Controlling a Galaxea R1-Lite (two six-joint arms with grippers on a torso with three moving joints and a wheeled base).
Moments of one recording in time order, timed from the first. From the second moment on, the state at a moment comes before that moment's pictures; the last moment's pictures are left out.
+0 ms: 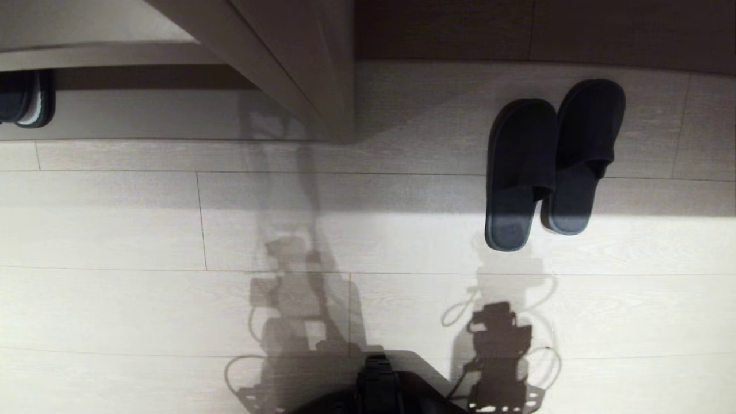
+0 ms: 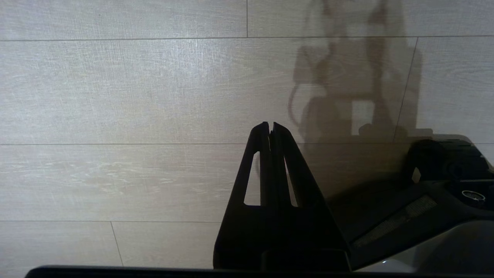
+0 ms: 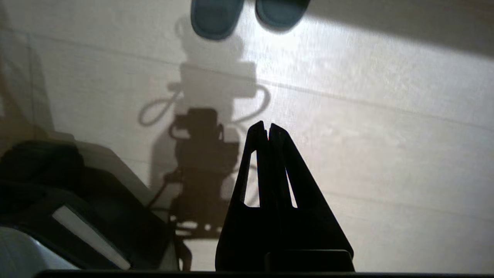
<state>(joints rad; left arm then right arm) 0.00 0.00 0.00 0.00 0.00 0.00 -0.01 0.05 -0.01 -0.14 0.03 -0.14</state>
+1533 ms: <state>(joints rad) 0.00 0.00 0.00 0.00 0.00 0.00 -0.01 0.00 0.00 0.00 0.02 -0.10</state>
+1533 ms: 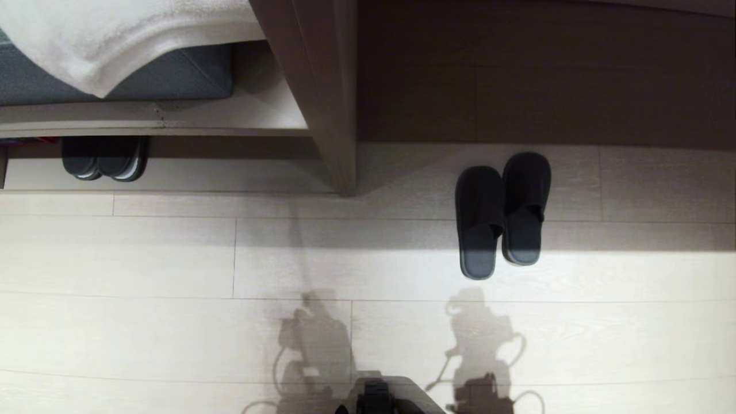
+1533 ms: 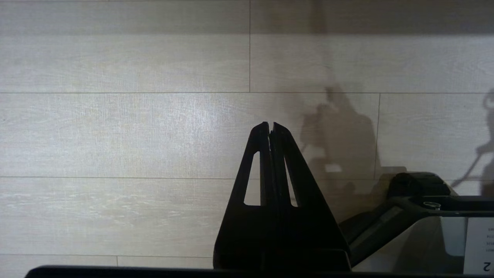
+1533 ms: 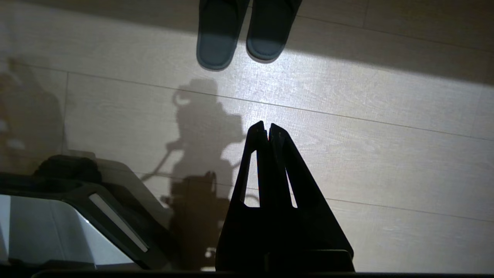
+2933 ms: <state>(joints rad) 0.00 0.00 0.00 0.00 0.00 0.00 -0.01 0.00 0.00 0.00 0.02 -0.10</state>
